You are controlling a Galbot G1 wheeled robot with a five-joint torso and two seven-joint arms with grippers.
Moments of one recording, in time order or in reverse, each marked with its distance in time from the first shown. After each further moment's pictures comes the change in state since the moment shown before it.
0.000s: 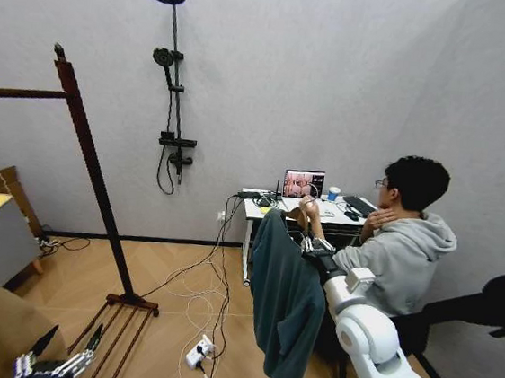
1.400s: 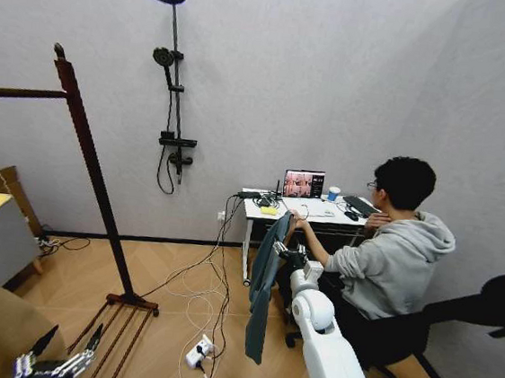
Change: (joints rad) left arm 0.000 0.000 0.000 0.000 0.000 0.000 0.000; right arm 0.211 0.268 -0.103 -0.419 -0.137 0.108 0.032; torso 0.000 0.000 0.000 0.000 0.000
